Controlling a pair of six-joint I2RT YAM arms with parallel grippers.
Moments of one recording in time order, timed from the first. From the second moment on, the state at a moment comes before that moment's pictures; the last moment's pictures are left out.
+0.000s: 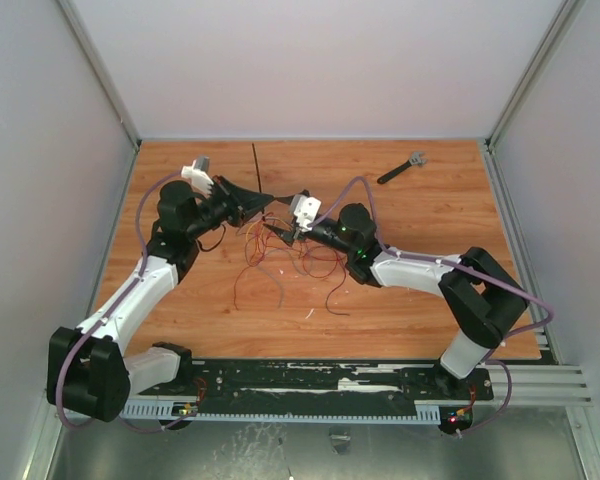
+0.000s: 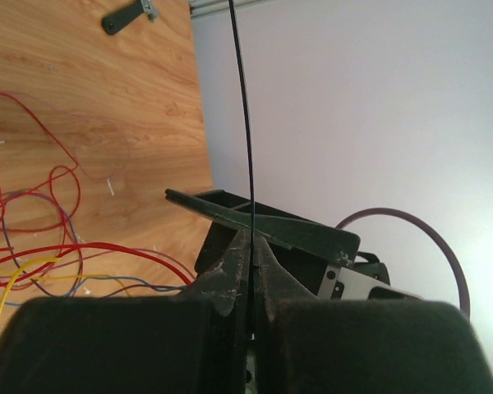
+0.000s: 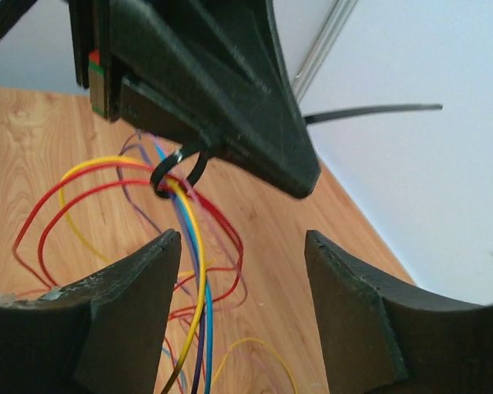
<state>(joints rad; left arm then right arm) -0.25 1.15 0.77 0.29 0.54 -1.21 0.79 1.66 0.88 0.91 -0.39 -0.33</state>
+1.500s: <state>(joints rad) -0.26 1.13 0.93 0.04 0.42 -0.81 0.74 1.58 0.81 0.86 -0.42 -0.30</state>
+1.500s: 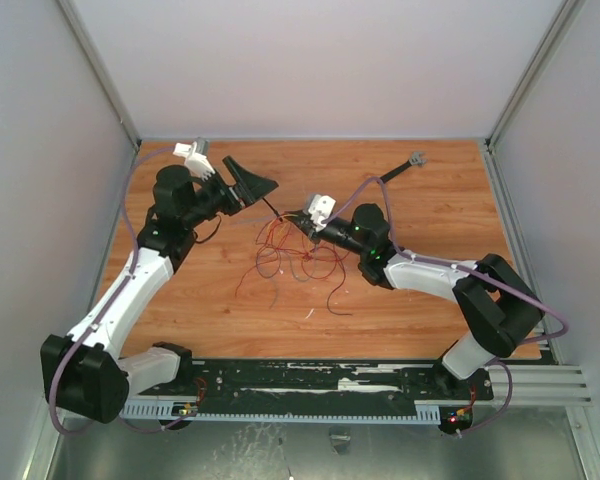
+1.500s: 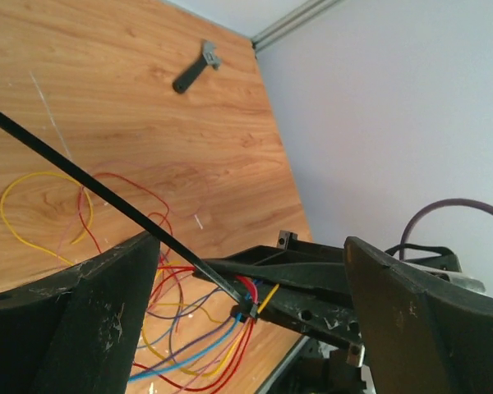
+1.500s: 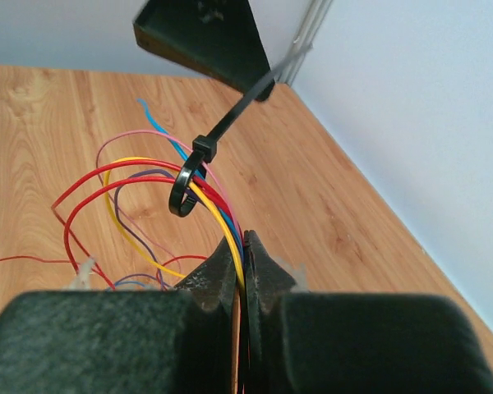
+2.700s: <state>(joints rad) -0.48 1.40 1.39 -0.30 0.18 -0.59 0.74 1.63 0.70 1.19 -0.39 -0.05</state>
